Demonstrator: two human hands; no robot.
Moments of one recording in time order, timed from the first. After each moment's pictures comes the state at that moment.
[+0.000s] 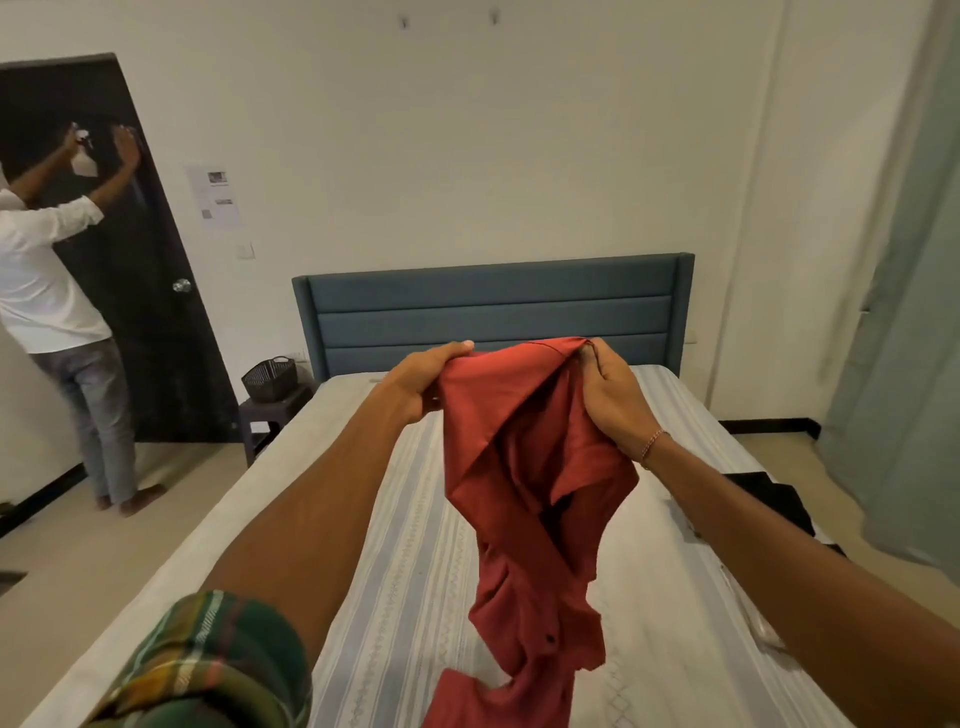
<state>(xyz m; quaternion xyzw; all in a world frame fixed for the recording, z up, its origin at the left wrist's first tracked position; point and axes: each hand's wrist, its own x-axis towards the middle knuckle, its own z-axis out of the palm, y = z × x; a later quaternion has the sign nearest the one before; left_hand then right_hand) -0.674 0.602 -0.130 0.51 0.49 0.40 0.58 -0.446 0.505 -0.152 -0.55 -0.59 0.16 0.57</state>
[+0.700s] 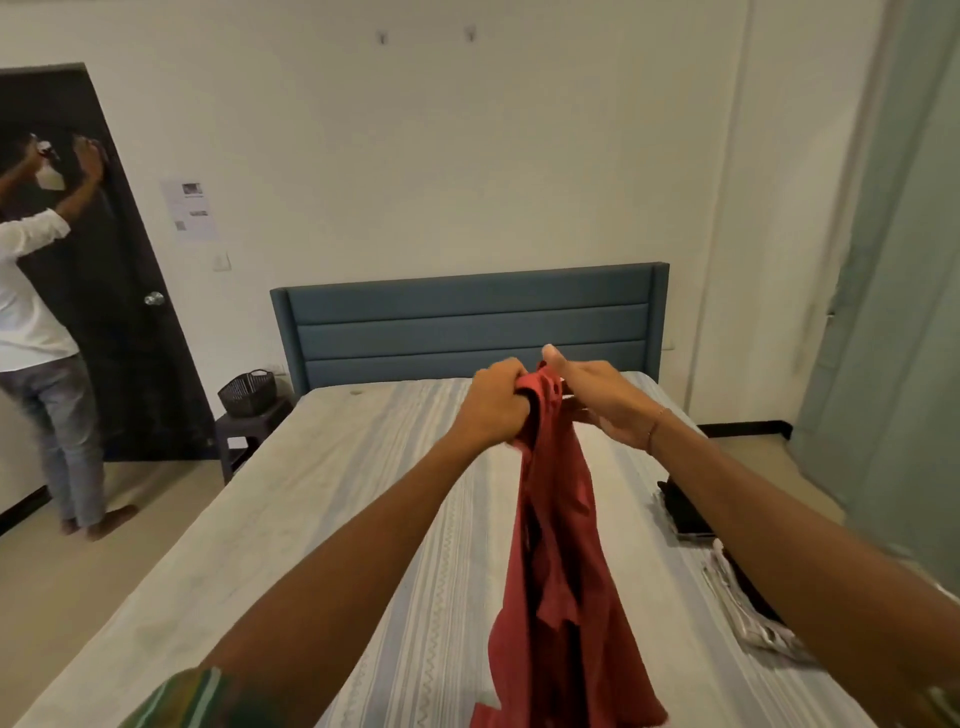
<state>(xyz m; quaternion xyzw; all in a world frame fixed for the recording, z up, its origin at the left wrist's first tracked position) -0.589 0.525 -0.129 0.80 0.44 0.37 0.16 -0.431 0.498 -0.131 -0.57 -0.55 0.38 0.47</state>
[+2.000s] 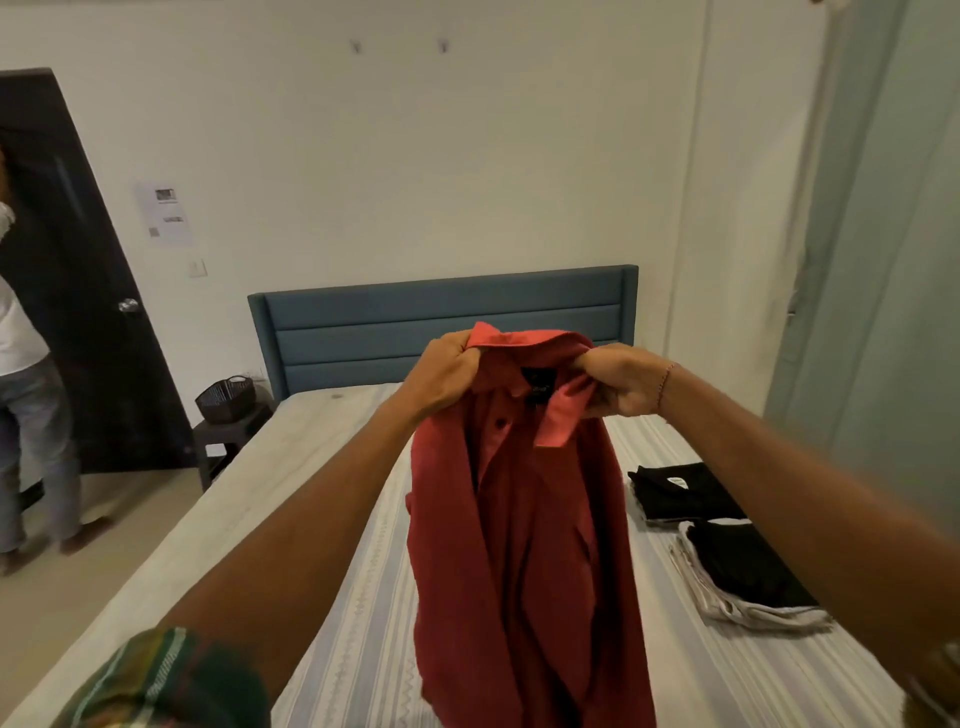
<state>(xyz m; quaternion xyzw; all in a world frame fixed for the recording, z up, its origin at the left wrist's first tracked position) -0.610 0.504 -0.088 0.80 0.41 0.38 0.22 -0.394 0.444 -0.085 -0.64 -0.44 0.47 0.41</state>
